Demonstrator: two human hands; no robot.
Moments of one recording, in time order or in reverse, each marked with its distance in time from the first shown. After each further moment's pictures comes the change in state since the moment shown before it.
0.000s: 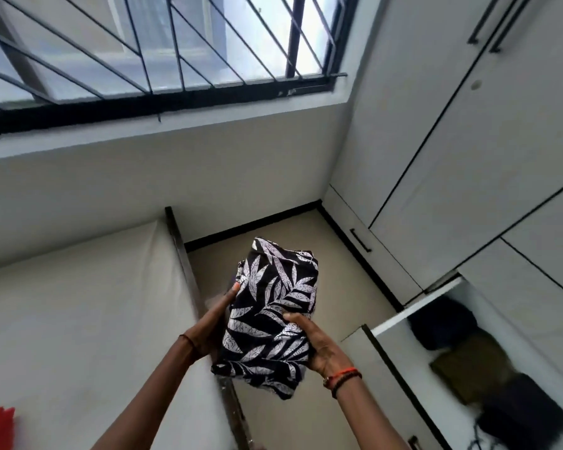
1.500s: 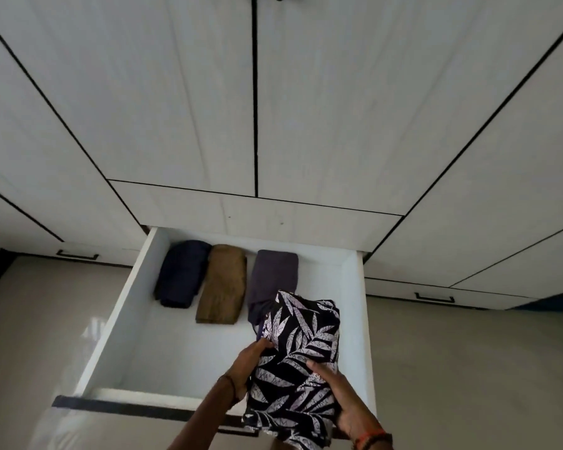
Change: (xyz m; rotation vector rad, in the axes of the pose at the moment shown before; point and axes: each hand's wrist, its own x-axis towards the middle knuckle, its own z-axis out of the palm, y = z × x) left_hand 0.195 -0.358 0.609 0.654 -0.381 -0.667; right_hand -0.356 0.184 -0.549 0.686 0.762 -0.247
